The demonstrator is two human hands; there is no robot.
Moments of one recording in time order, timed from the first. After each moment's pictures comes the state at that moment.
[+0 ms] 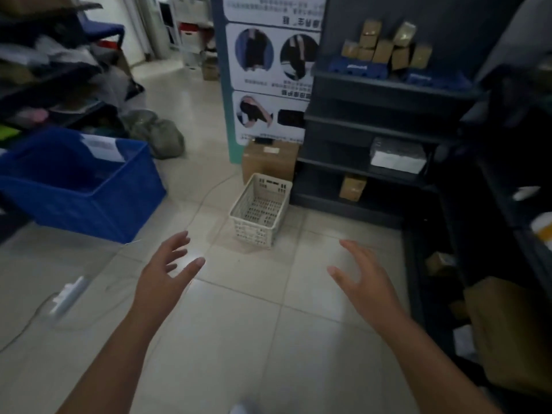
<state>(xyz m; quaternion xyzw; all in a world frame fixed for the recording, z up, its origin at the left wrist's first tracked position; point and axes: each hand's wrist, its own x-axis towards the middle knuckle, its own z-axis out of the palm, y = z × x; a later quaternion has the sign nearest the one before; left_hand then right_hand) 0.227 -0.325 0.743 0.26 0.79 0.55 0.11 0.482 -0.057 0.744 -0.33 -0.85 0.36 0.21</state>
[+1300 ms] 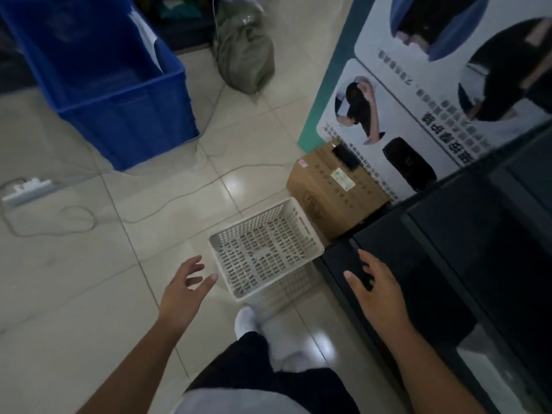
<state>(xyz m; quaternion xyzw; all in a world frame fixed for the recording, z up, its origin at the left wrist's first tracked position) -0.158 0.269 0.524 -0.22 0.80 0.54 0.15 -0.143 0.639 0.609 -0.20 -0.89 0.40 -0.08</state>
